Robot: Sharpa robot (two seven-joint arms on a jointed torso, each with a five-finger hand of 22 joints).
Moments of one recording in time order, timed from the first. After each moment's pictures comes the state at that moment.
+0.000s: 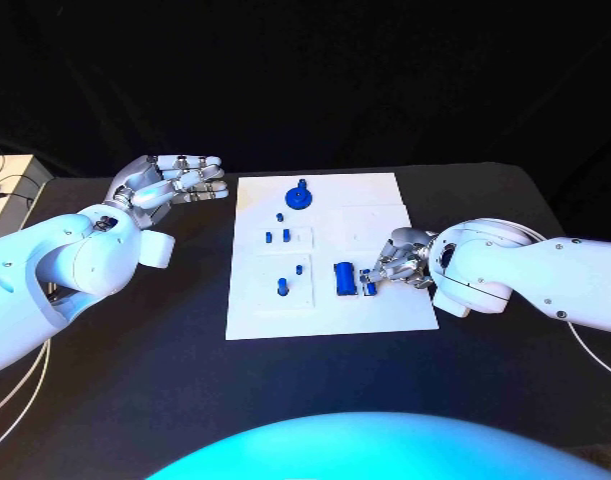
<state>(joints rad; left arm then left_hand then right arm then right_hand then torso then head) 0.99 -0.89 0.24 1.48 -0.25 -0.19 0.27 1.46 -0.08 0.13 0.08 0.32 1.03 0.17 0.06 0.06 1.11 0.14 0.06 0.06 1.12 0.13 0.06 0.07 0.10 1.01 0.18 0.07 0.07 1.16 -0.96 -0.13 1.71 -1.05 -0.17 -0.57 1.12 0.02 0.08 0.03 0.51 1.17 0.02 0.11 0.68 1.30 -0.04 0.95 1.24 1.45 -0.10 1.16 1.00 0.06 1.46 -0.11 1.12 1.31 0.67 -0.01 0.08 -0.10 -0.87</state>
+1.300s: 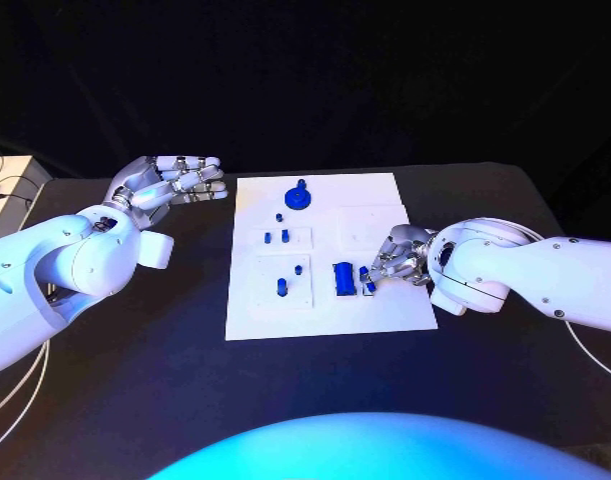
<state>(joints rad) 0.99 -0.89 0.24 1.48 -0.25 -0.19 0.27 1.46 -0.08 0.13 0.08 0.32 1.03 0.17 0.06 0.06 1.11 0.14 0.06 0.06 1.12 0.13 0.06 0.07 0.10 1.00 0.18 0.07 0.07 1.16 -0.96 -0.13 1.70 -1.05 -0.20 -0.57 1.20 0.04 0.02 0.03 0.45 1.16 0.03 0.12 0.65 1.29 -0.04 0.94 1.23 1.45 -0.10 1.16 1.00 0.06 1.46 -0.11 1.12 1.31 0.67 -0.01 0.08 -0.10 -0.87</state>
